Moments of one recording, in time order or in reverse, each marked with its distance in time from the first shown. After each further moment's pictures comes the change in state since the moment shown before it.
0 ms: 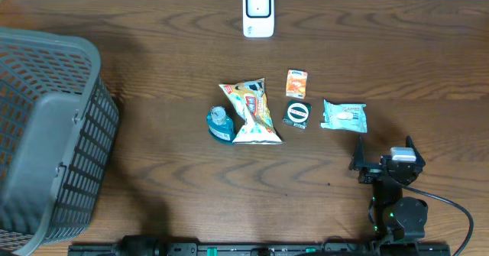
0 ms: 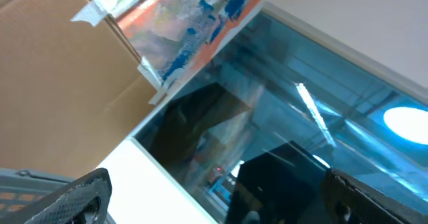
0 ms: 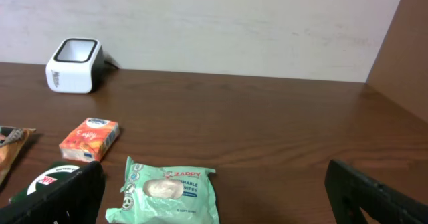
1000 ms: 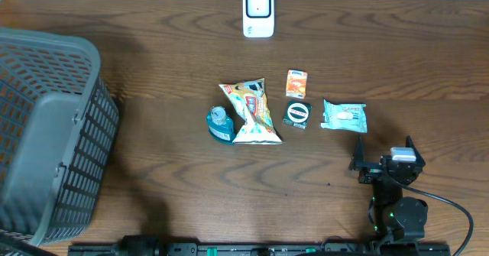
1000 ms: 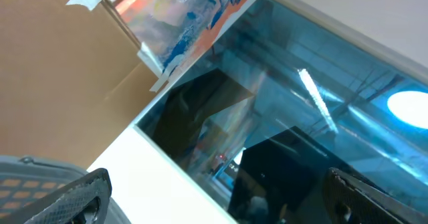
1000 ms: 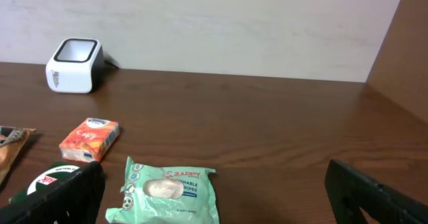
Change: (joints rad) left arm 0.000 -0.002 -0.014 -0.055 0.024 -0.006; right arm 0.000 0.000 0.000 0.000 0.000 0.000
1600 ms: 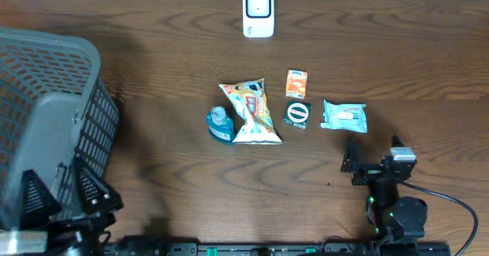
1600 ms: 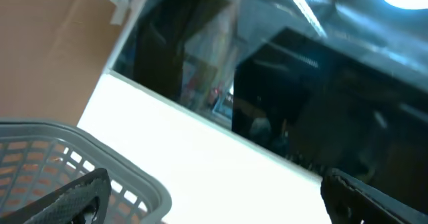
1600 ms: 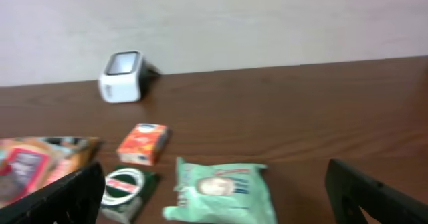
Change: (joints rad) left arm 0.001 -0.002 -0.249 0.062 0.269 0.144; right arm 0.000 0.000 0.000 -0.008 -0.150 0.203
